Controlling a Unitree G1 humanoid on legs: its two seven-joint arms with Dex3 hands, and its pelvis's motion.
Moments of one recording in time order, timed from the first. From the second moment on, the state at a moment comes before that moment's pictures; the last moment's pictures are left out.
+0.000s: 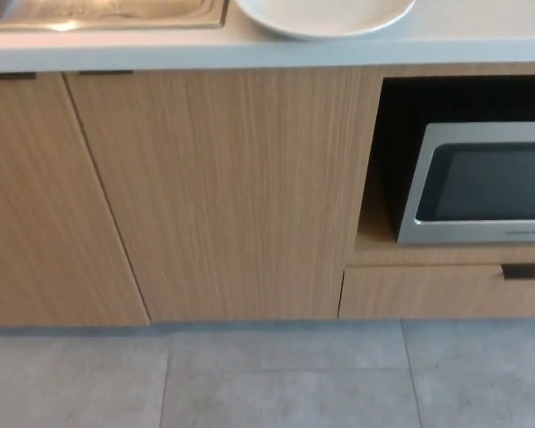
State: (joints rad) left_arm 0.09 0.17 0.45 1.17 -0.22 -0.26 0.06; right_arm 0.56 -0.14 -0.29 0.36 0.00 -0.23 -0.13
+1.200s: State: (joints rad) left_arm 0.12 0.16 0.43 1.15 -0.21 -0.26 0.08; right_arm 0.55 -0.18 -0.30 0.44 0.01 -0.26 -0.12
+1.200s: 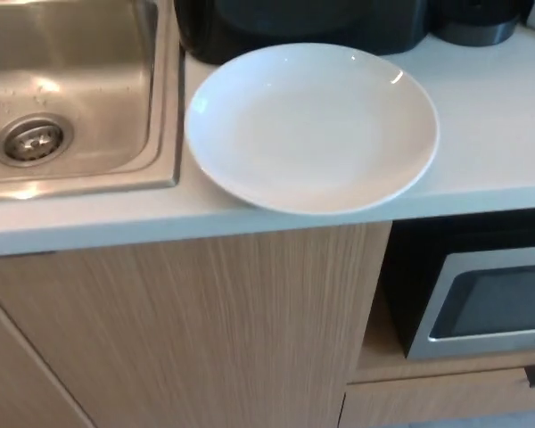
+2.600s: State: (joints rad) left_arm 0.15 0.22 0.42 1.22 -0.20 -0.26 0.15; right_arm 0.55 -0.25 -0.30 0.61 -0.05 -0.29 -0.19
